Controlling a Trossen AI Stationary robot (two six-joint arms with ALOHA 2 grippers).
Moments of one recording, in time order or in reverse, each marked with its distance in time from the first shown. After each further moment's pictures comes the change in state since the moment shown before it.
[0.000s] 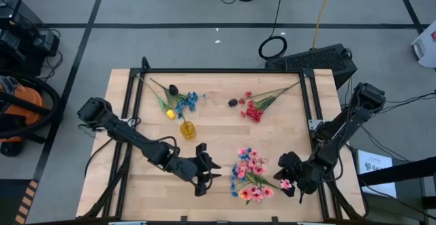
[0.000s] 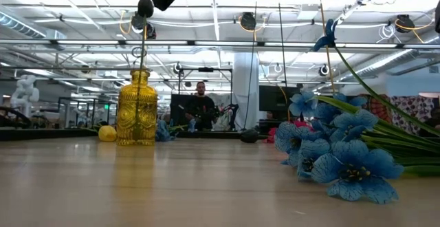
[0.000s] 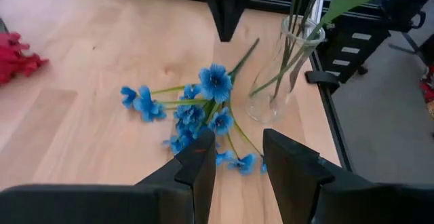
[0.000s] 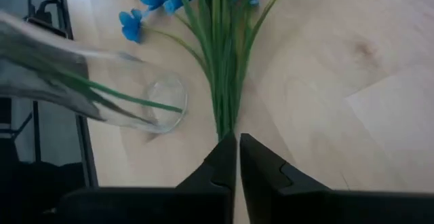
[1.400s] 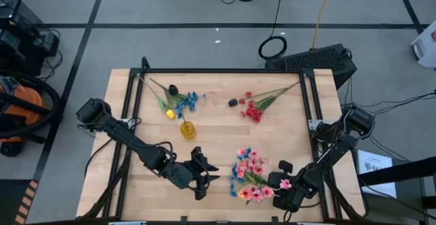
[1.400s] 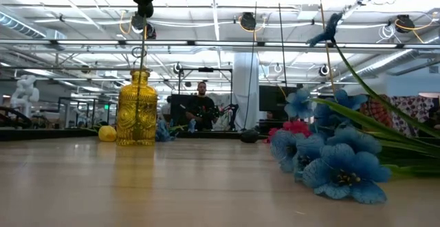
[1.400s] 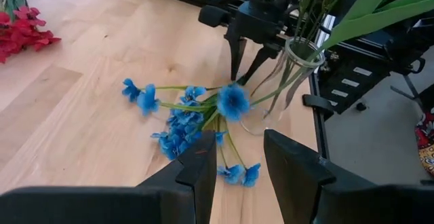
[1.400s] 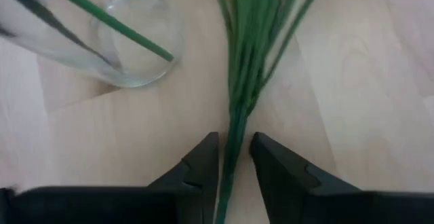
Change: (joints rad) left arm -0.063 0.001 0.001 0.010 -0.120 -0.190; right arm -0.015 0.422 0.265 -0.224 -0.111 -0.169
